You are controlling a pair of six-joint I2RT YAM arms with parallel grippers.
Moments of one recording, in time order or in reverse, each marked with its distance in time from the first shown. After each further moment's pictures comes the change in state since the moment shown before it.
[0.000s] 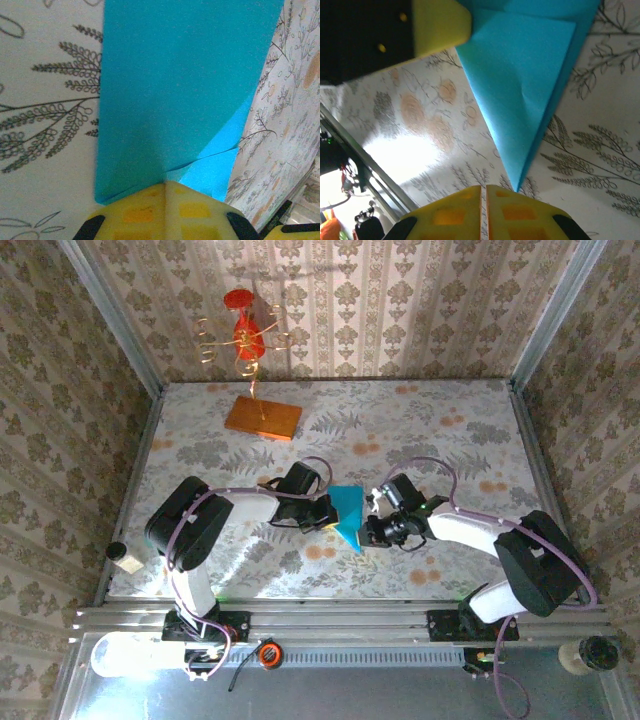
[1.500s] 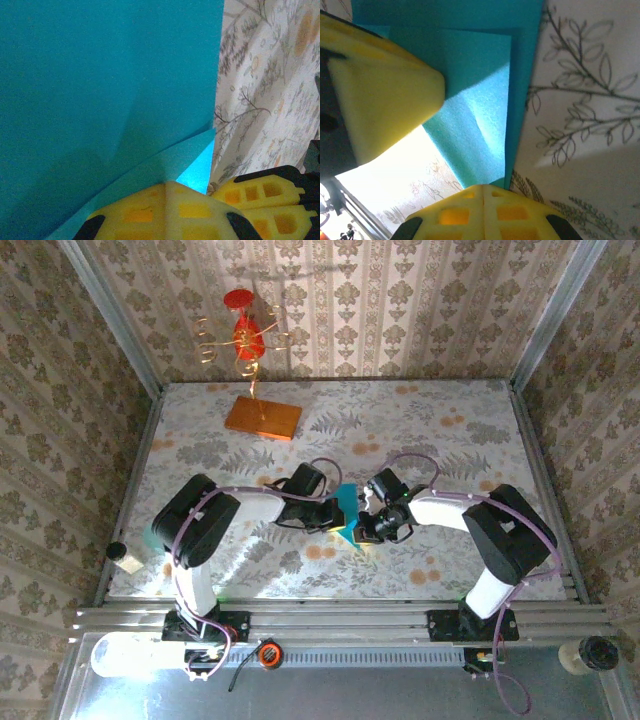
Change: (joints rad) left arm -0.006 0.039 0.021 0.030 0.062 0.101; right arm -0.005 0.215 0.122 -0.058 0.047 -0.027
